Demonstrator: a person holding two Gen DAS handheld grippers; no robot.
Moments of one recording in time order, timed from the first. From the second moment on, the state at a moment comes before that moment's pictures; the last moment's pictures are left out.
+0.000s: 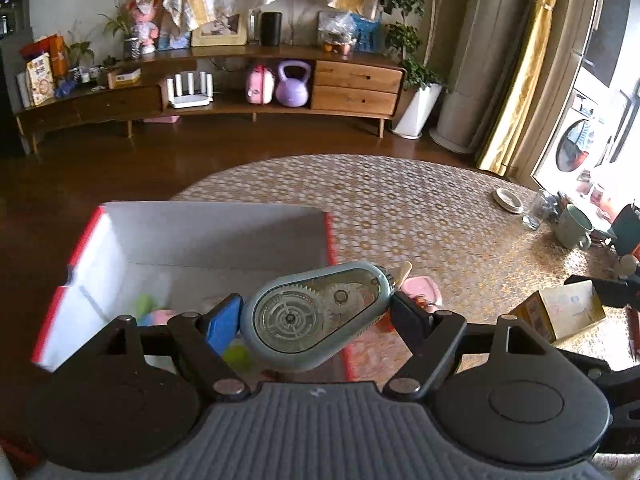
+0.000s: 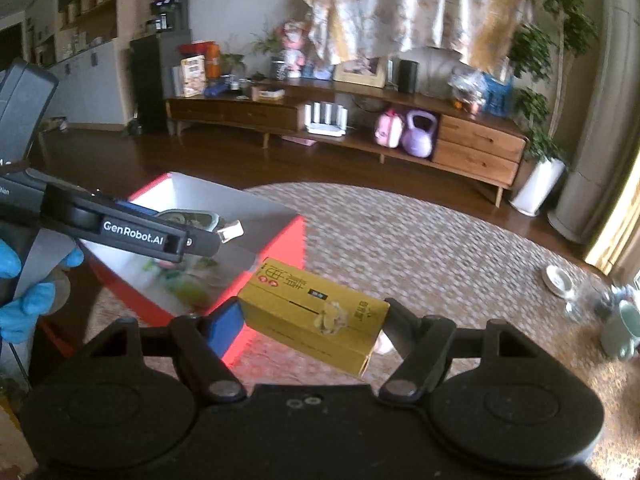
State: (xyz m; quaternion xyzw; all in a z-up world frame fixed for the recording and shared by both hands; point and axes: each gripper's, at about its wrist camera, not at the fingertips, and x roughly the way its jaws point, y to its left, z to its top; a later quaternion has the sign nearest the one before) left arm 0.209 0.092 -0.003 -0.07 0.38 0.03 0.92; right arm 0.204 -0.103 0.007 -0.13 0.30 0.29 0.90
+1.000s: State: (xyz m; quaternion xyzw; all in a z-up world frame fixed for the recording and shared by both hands) left arm 0.256 0.239 -0.062 -0.08 0.41 0.11 0.90; right arm 0.242 0.084 -0.068 -0.20 0.34 0.33 0.86
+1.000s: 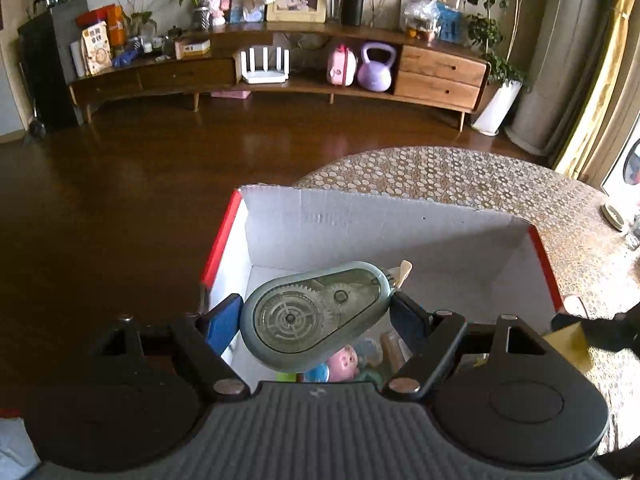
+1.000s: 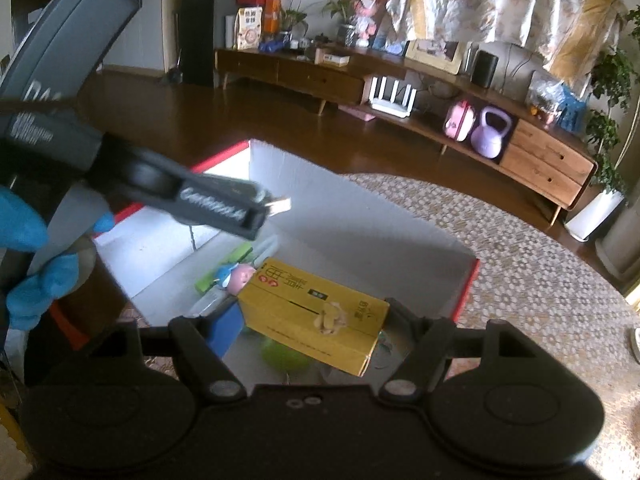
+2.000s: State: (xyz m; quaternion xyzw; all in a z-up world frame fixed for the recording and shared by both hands) left arm 0.324 0.233 -0.124 -0.08 0.53 0.09 0.84; right arm 0.259 0.111 -0.103 -0.22 0.38 0.33 0.84
